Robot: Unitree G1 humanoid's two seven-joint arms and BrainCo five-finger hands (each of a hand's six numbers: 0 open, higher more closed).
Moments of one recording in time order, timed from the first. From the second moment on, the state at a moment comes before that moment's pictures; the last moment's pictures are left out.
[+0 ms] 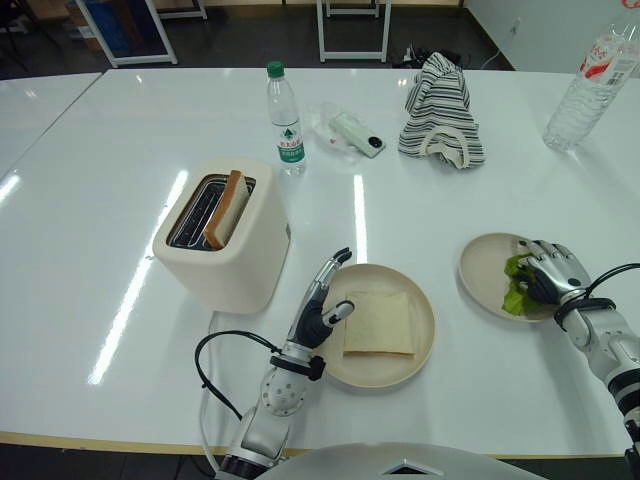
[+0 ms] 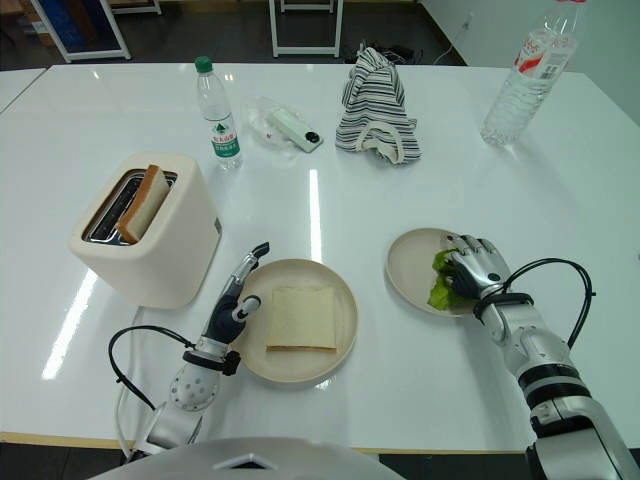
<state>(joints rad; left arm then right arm) 0.27 0.10 -0.30 -0.06 0.37 -0.42 0.12 -0.21 -0.80 0.28 0.59 -0.89 -0.16 -0.23</state>
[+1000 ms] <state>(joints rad) 0.23 0.10 -0.22 -0.08 0.34 -0.46 0.13 0.10 -0.70 0.02 -0.36 -0.40 -0.26 0.08</state>
